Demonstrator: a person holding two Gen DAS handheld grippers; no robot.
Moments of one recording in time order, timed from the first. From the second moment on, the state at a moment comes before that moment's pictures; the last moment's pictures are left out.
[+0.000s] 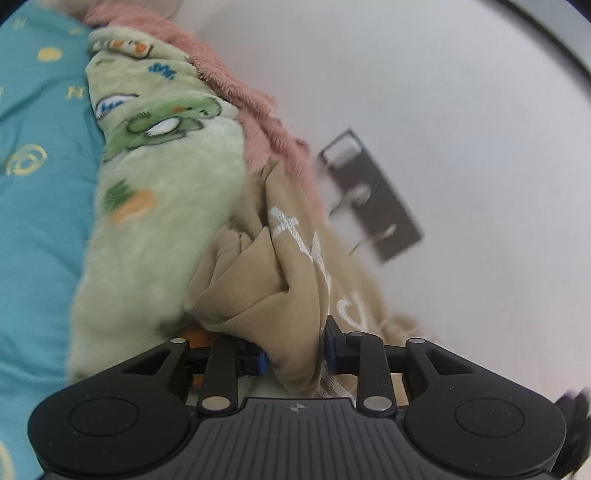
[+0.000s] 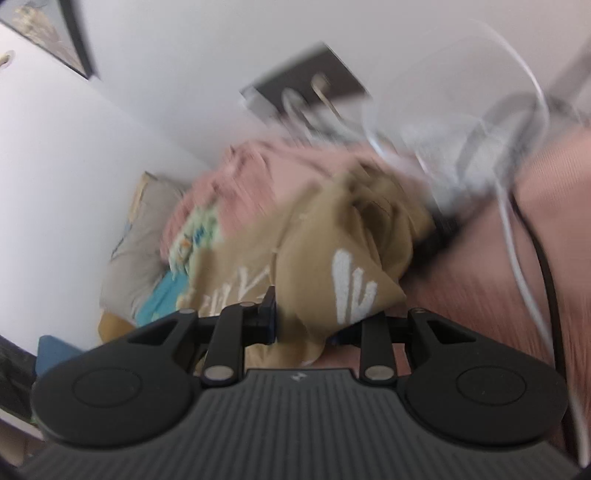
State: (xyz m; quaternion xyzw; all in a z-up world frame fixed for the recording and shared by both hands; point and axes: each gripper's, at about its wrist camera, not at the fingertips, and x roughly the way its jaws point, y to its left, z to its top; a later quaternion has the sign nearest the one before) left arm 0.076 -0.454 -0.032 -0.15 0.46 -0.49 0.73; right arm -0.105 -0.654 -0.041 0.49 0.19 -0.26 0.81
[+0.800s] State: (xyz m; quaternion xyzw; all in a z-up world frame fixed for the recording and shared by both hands) left arm -0.081 -0.327 0.138 0.05 0.19 -0.48 0.85; right arm -0.198 -0.529 0.108 0.25 0.15 -0.28 0.91
